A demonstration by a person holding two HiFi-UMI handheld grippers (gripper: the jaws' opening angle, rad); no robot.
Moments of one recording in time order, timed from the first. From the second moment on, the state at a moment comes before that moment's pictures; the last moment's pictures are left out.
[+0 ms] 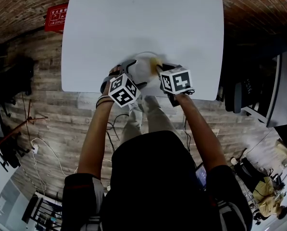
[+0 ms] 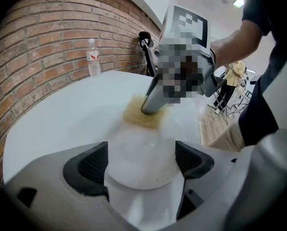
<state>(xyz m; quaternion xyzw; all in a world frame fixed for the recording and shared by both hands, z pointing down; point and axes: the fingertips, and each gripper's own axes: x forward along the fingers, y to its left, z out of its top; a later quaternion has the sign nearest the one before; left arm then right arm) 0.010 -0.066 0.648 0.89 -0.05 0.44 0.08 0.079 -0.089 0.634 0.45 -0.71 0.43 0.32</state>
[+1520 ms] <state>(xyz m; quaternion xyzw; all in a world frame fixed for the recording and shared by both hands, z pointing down) 0.011 -0.064 0.645 0.89 -0.05 0.44 0.08 0.063 -0.064 0.635 0.43 -0.71 0.45 0.32</state>
